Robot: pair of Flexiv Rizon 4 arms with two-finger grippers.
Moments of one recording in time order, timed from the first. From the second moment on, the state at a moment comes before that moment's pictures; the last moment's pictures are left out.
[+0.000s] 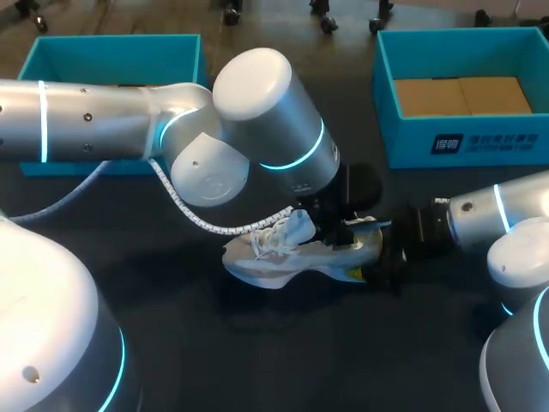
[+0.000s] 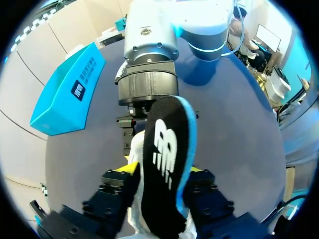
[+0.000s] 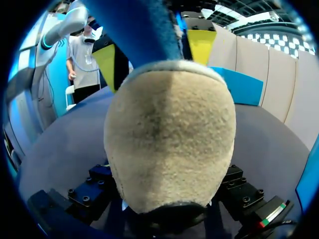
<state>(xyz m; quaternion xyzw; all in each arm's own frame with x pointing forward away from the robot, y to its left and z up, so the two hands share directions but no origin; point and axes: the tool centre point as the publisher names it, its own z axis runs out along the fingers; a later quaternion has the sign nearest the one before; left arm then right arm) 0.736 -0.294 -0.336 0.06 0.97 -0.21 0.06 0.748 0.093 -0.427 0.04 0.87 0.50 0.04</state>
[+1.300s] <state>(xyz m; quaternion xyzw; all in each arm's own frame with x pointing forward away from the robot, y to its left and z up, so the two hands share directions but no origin) 0.722 -0.347 -0.189 0.09 0.95 -0.30 0.07 0.748 0.093 -0.427 0.04 0.87 0.50 0.04</state>
